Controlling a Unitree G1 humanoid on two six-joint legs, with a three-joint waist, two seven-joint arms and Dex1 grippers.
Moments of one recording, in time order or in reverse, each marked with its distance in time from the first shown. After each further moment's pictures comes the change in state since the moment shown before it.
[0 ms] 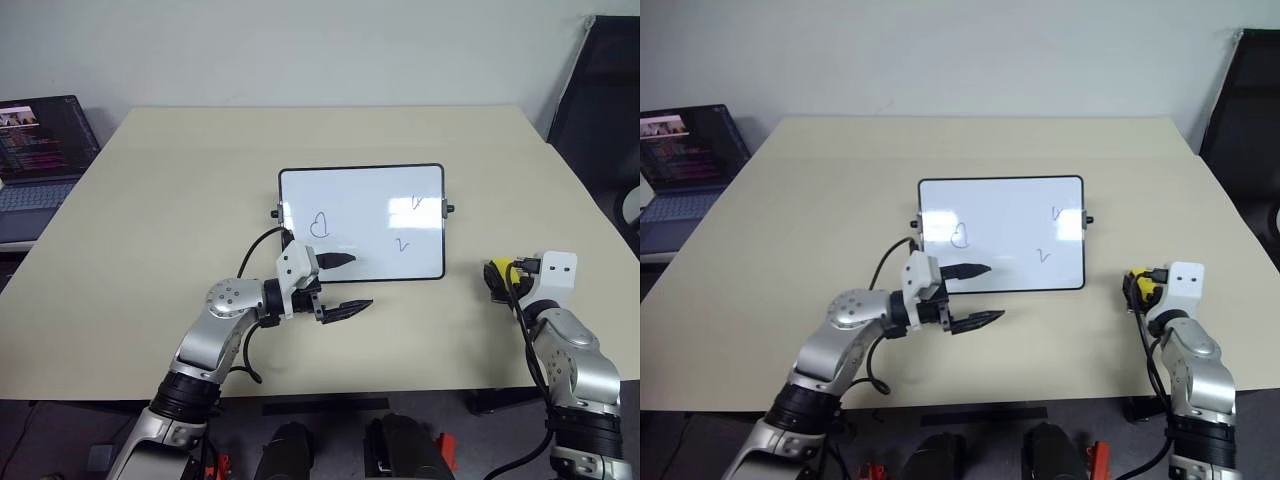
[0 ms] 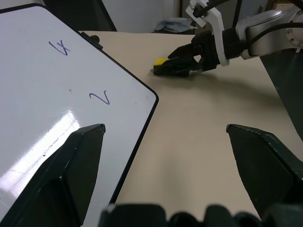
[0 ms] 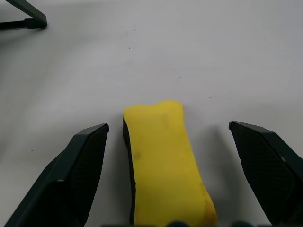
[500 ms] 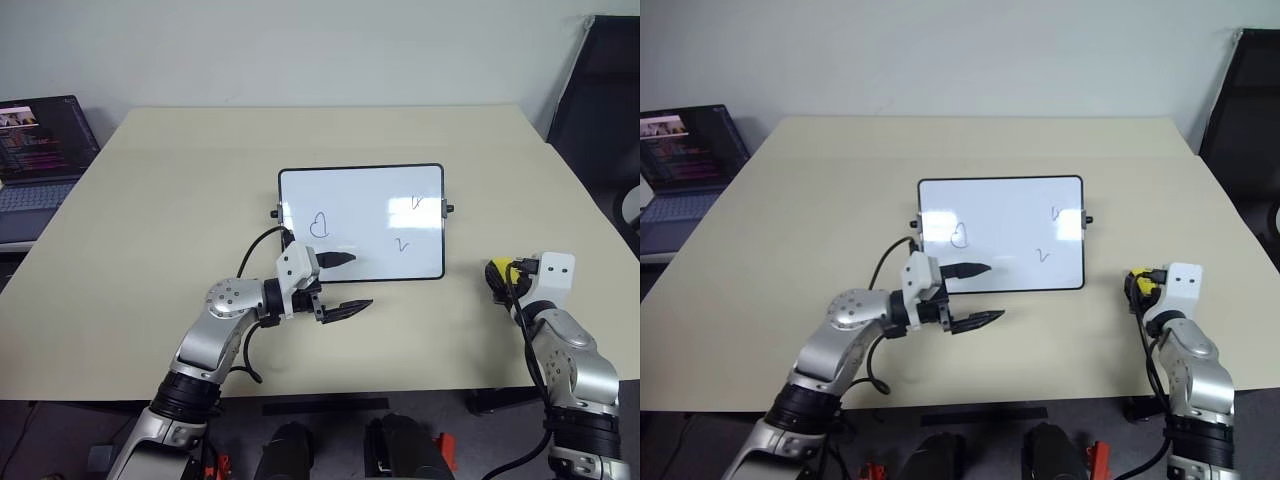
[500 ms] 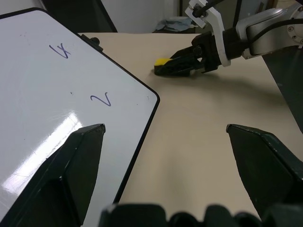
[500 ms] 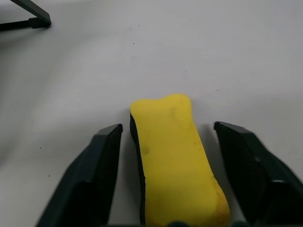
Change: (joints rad) left arm 0.000 -0.001 0.000 0.000 0.014 -0.022 0.002; right arm 0.000 0.011 0.000 -0.002 0.025 0.018 -0.005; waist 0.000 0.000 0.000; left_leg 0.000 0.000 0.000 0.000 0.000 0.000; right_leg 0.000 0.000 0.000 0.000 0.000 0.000
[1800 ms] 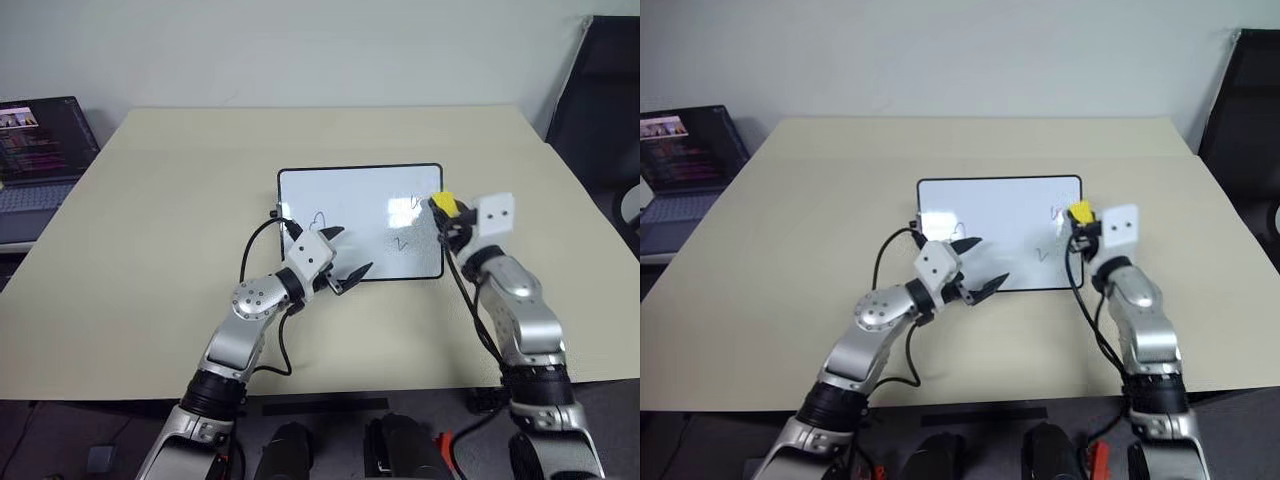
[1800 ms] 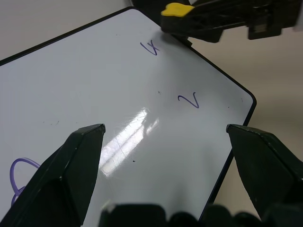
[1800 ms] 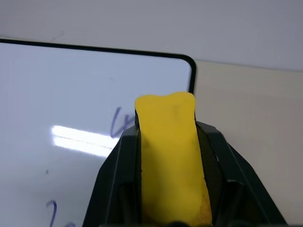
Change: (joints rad) left arm -0.029 -0.134 -0.011 0.061 0.233 -0.068 0.369; right arm -0.310 0.073 0.271 0.079 -0.134 -0.231 0.044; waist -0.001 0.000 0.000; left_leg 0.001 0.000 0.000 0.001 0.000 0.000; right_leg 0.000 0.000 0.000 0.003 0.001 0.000
